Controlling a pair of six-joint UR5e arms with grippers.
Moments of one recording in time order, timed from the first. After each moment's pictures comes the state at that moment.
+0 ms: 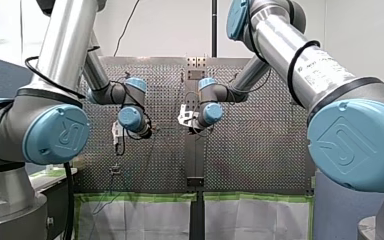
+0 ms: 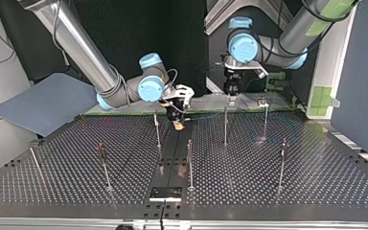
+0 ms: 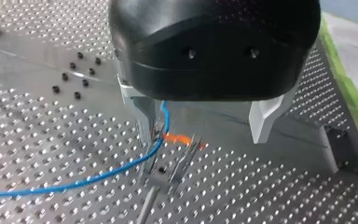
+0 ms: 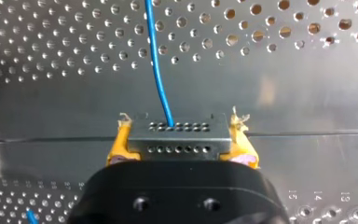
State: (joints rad) left arm -0.22 -1.87 -2.09 -2.56 -1.75 -1.73; right arm 2.28 -0.78 1.19 -0.15 1.56 1.79
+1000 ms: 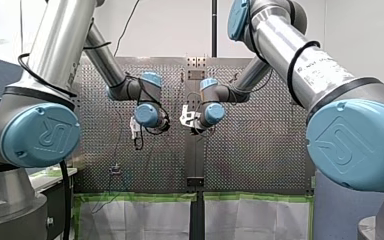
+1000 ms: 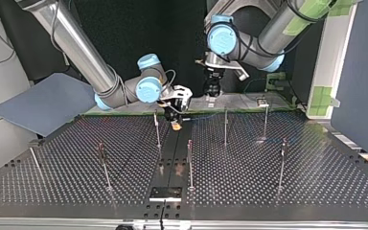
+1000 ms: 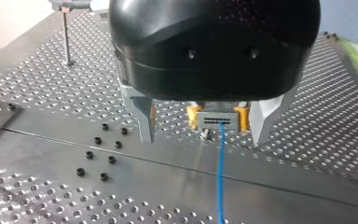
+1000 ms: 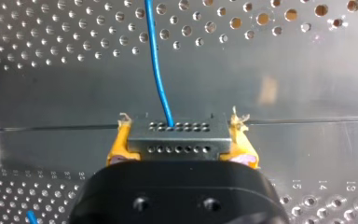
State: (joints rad) left arm -0.39 -1.88 -2.00 -2.51 -1.84 -1.75; right arm 2.27 -0.78 1.20 -0.14 1.56 1.78
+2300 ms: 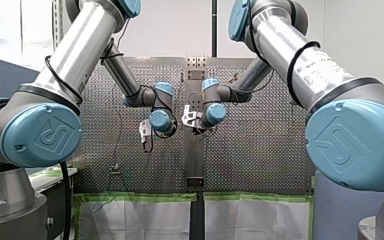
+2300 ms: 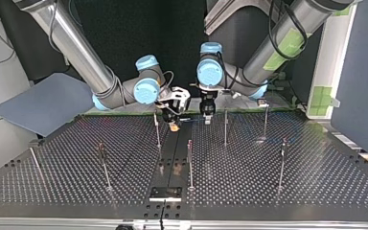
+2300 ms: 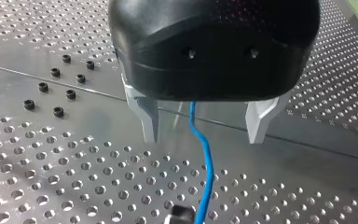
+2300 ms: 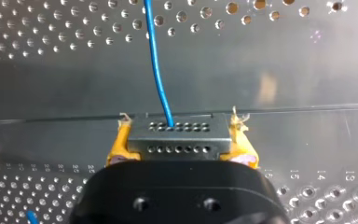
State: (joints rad) left arm -0.37 -2.09 -1.75 -2.63 -1.89 -1.76; right arm 2.26 -0.78 1.19 -0.14 1.56 1.78
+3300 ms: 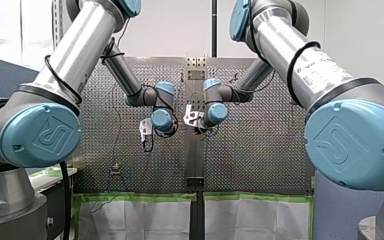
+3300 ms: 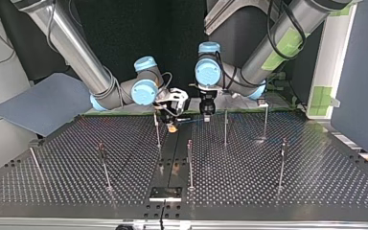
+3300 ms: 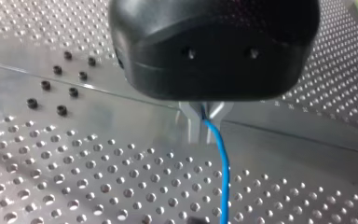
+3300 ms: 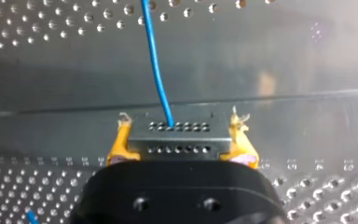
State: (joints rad) left arm -0.38 -2.09 -1.74 -2.63 -1.93 -1.75; right arm 2.24 -0.78 1.19 -0.14 1.56 1.78
